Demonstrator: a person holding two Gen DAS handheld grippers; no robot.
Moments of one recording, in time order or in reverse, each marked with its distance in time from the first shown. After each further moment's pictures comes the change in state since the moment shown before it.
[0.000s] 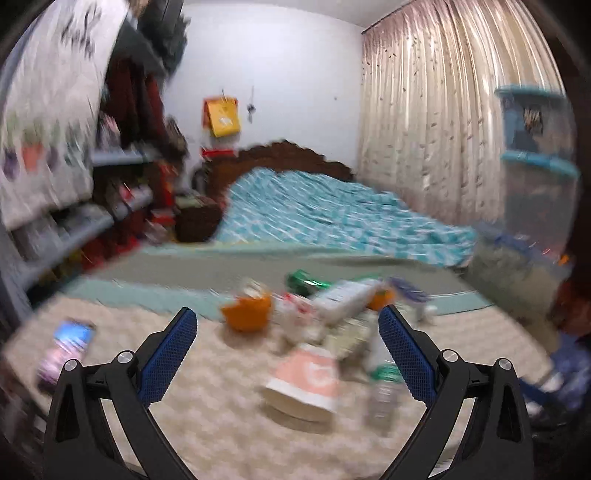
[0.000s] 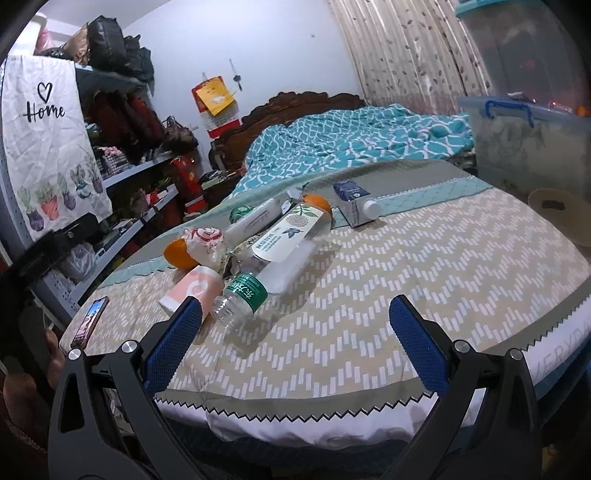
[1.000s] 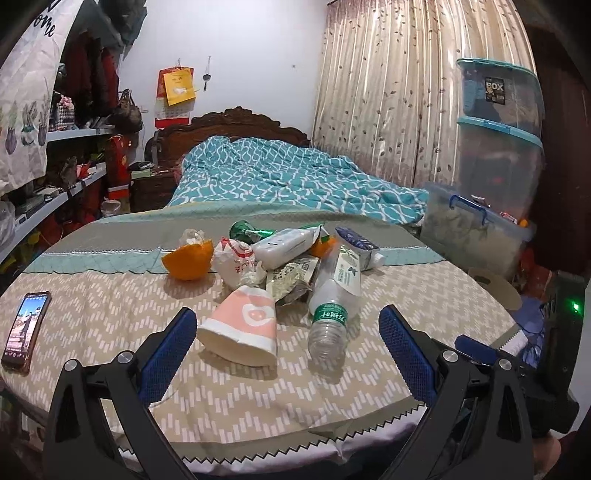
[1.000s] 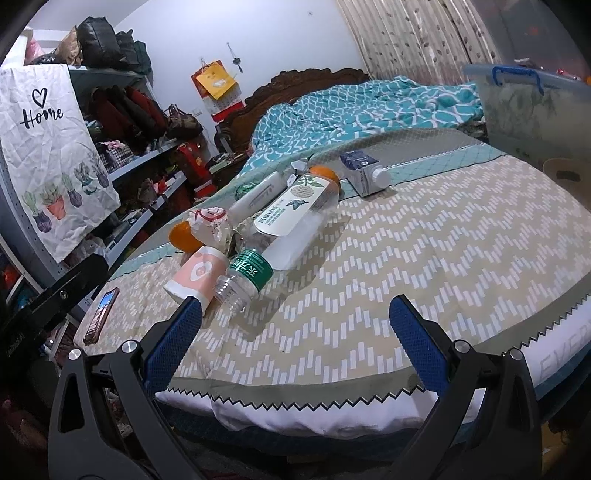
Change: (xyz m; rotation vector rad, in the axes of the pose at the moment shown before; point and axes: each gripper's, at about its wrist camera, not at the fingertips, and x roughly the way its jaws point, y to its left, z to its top) left arm -0.007 -0.032 -0.038 0.064 0.122 -0.135; right arm 0.020 -0.009 -0.006 0.046 0.091 0.054
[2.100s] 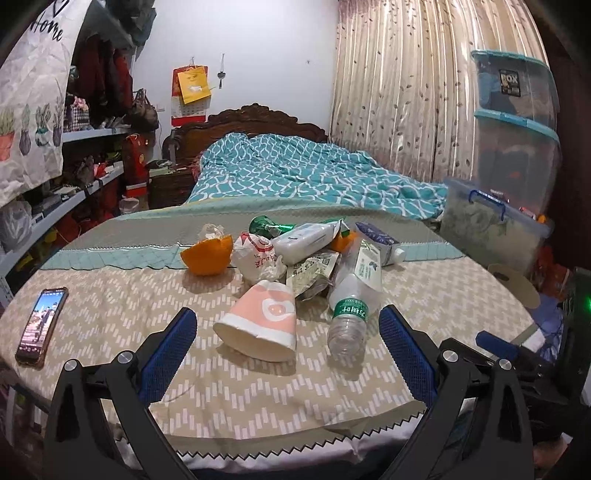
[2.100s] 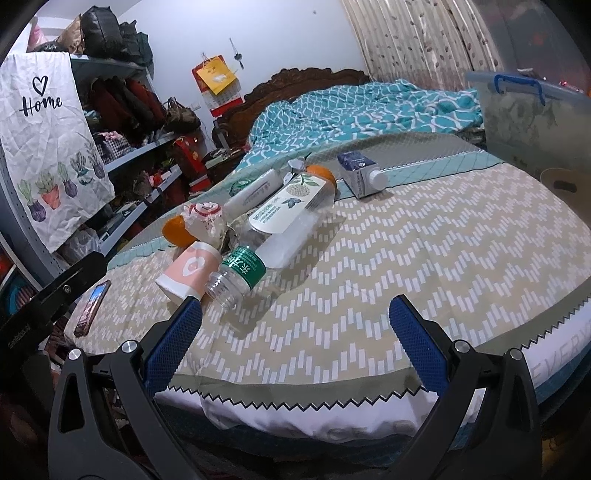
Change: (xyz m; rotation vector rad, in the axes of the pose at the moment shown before) left arm 0.003 -0.004 -0.002 0.020 0.022 0.088; right arm -0.002 0.004 -0.002 -0.050 0.008 -0.028
